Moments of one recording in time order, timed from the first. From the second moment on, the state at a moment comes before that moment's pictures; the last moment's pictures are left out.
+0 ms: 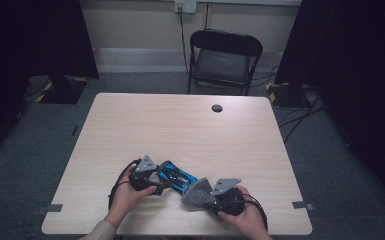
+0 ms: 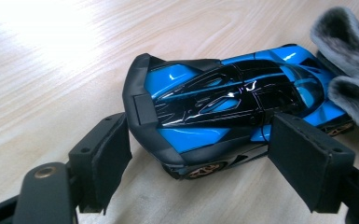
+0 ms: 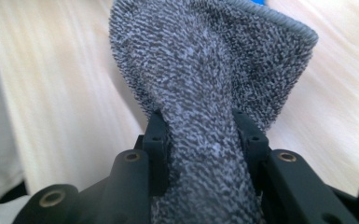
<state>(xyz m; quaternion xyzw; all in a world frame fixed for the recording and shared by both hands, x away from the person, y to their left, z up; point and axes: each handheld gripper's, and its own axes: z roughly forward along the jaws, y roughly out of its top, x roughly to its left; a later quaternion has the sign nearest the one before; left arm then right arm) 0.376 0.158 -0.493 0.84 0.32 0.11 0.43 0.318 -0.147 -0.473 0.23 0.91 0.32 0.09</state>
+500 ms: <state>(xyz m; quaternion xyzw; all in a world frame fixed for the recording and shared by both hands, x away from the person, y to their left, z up) 0.376 0.158 -0.493 0.84 0.32 0.11 0.43 0.303 -0.169 -0.464 0.22 0.91 0.33 0.07</state>
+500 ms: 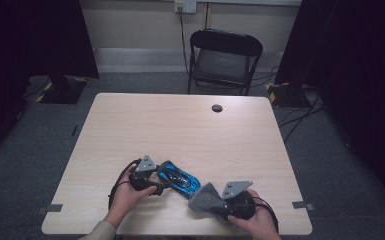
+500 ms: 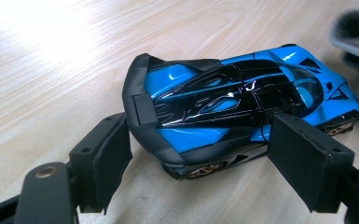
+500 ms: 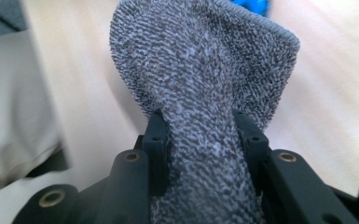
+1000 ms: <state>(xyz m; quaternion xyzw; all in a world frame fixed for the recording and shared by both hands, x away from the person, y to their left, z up) 0.376 0.156 -0.492 0.84 0.32 0.11 0.43 0.324 -0.164 -0.471 0.25 0.91 0.31 0.10</state>
